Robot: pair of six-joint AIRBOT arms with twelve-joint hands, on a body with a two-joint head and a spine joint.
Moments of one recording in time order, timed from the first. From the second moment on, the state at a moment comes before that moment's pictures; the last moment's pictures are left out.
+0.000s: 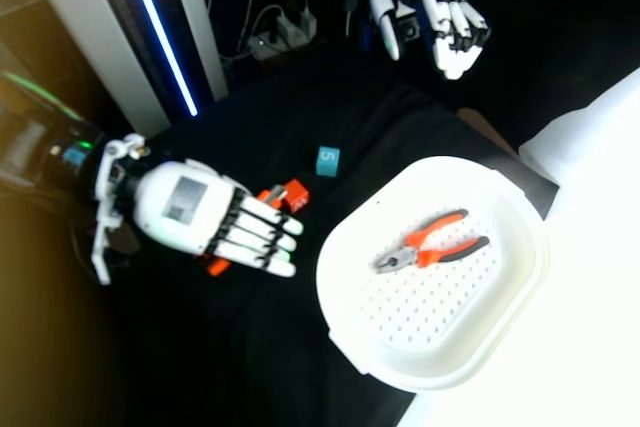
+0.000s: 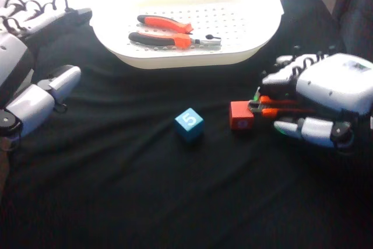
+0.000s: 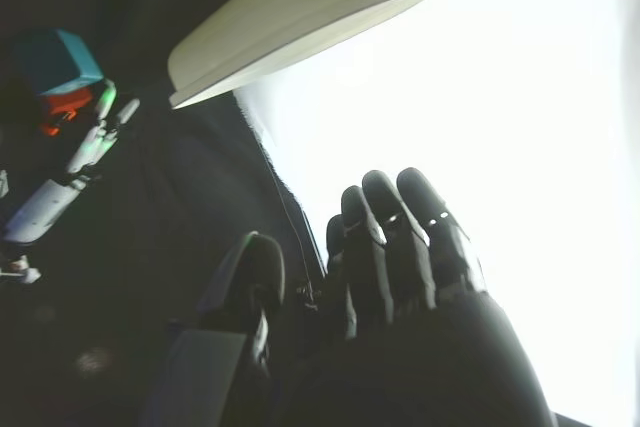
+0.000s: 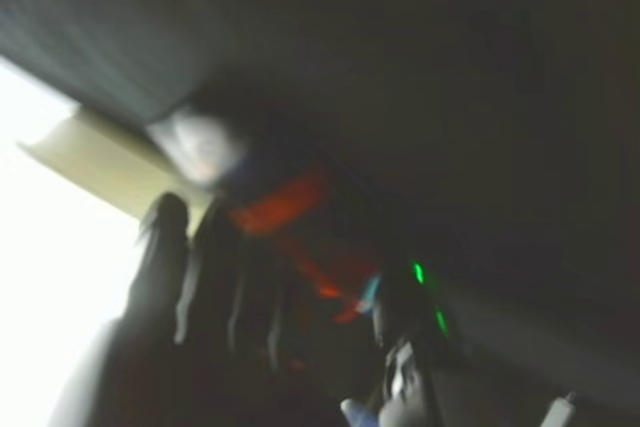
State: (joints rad) left arm 1.10 -0.86 0.87 -0.40 -1.34 1.21; right arm -0.85 -1.08 1.12 0.23 0.63 -1.08
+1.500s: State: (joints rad) left arm 1.10 -0.89 0.89 -0.36 -1.33 1.18; right arm -0.35 -1.44 1.54 0.00 0.10 -1.14
